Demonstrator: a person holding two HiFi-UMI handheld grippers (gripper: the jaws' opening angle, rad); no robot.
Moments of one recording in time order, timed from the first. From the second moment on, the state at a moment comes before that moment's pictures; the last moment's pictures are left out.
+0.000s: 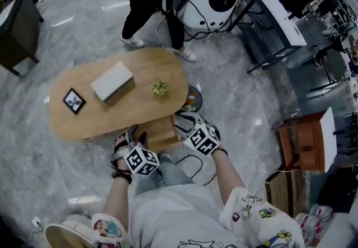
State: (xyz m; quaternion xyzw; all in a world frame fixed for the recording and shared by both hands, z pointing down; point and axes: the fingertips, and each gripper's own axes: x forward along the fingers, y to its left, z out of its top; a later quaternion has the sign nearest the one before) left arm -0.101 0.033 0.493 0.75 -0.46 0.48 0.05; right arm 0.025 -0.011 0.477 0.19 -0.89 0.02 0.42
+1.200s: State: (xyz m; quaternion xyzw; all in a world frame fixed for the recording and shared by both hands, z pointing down) left arm -0.124 0.091 0.296 0.73 -0.64 0.09 0.23; right arm 0.041 0.022 0.261 0.28 -0.95 0.14 0.04
